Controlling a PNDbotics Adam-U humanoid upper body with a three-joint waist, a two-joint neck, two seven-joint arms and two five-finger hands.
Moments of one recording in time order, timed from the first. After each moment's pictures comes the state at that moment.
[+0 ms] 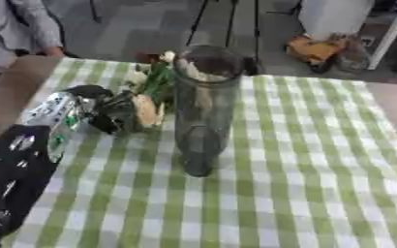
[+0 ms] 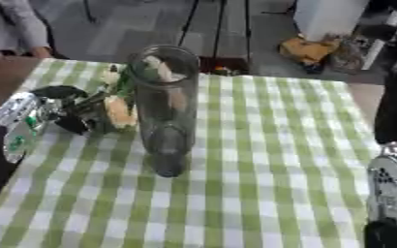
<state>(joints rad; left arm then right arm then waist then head) -1.14 0.35 -0.21 -0.84 -1.17 0.28 -0.58 -0.51 -0.16 -0.17 -1.98 -0.30 -0.42 -0.02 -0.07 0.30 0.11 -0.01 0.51</state>
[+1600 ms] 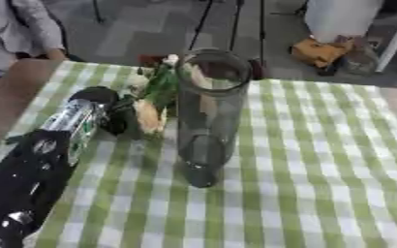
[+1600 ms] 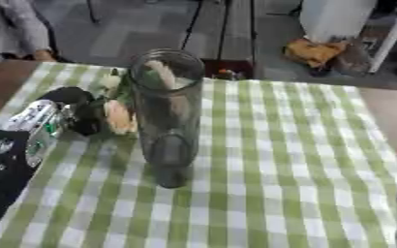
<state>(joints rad) -1.20 0.35 -0.15 -0.77 -1.26 0.31 -0.45 -0.52 -0.16 -0.17 -1.98 -0.30 -0.42 -0.02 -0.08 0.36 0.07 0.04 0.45</state>
